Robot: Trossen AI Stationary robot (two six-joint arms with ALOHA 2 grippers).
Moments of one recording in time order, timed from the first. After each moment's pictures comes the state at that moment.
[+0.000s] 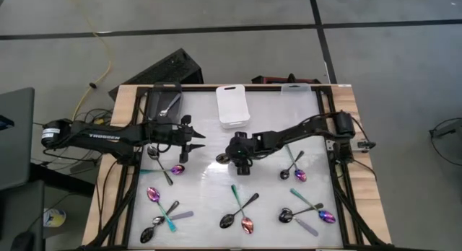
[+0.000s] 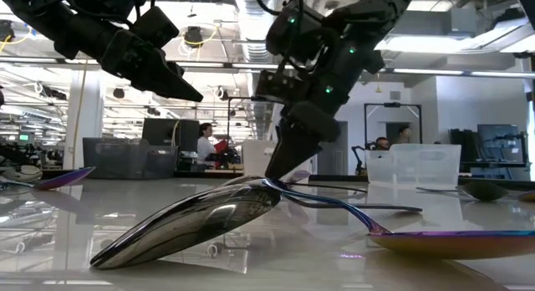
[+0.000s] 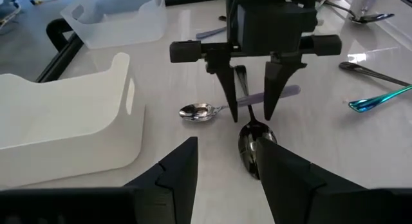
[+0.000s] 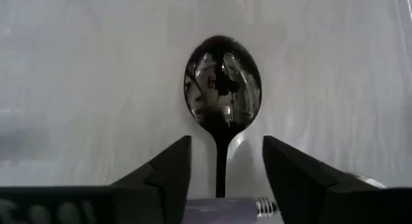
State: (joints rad) left arm 0.17 1.01 0.40 0.27 0.07 0.18; right arm 0.02 1.95 1.18 -0.17 0.06 -0.08
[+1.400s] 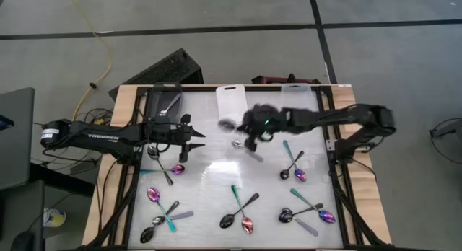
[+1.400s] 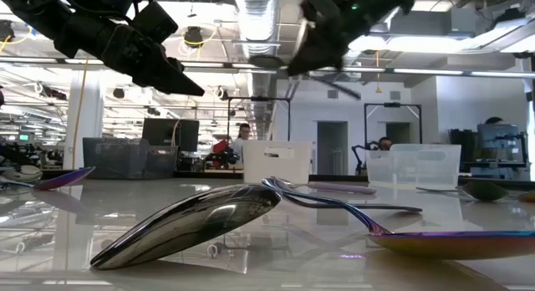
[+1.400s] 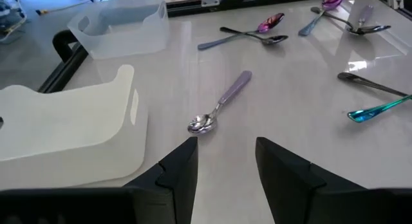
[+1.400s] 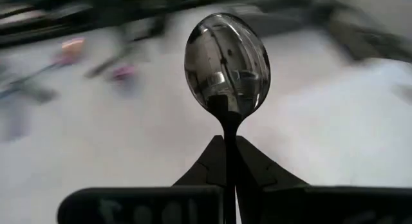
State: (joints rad) left arm 0.17 0.99 0.40 0.28 0.07 0.18; right arm -0.12 1.47 1.10 -0.22 0.12 0.16
